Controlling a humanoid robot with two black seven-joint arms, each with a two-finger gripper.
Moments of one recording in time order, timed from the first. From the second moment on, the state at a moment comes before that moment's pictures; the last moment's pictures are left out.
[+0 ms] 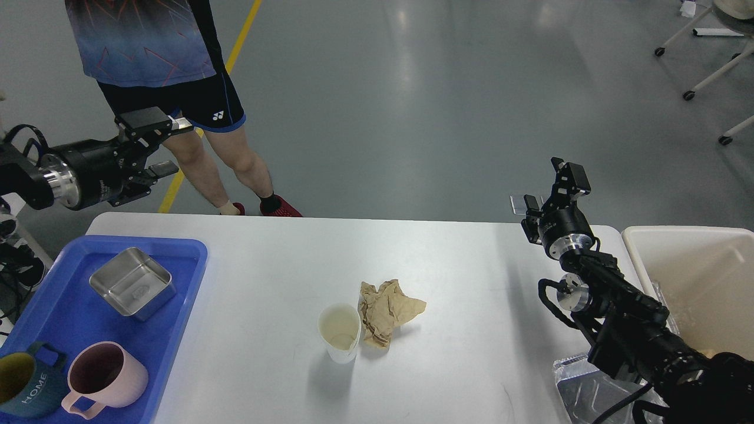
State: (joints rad) left arm -0.92 0.87 -0.39 -1.25 0.46 -0.27 0.03; right arm 0.67 -0.09 0.88 0.50 -0.31 0.02 0.47
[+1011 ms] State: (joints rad) left arm -0.74 0.08 -1.02 -0.54 0.17 -0.27 -0.14; right arm 0.68 -0.09 0.88 0.50 -0.31 0.02 0.47
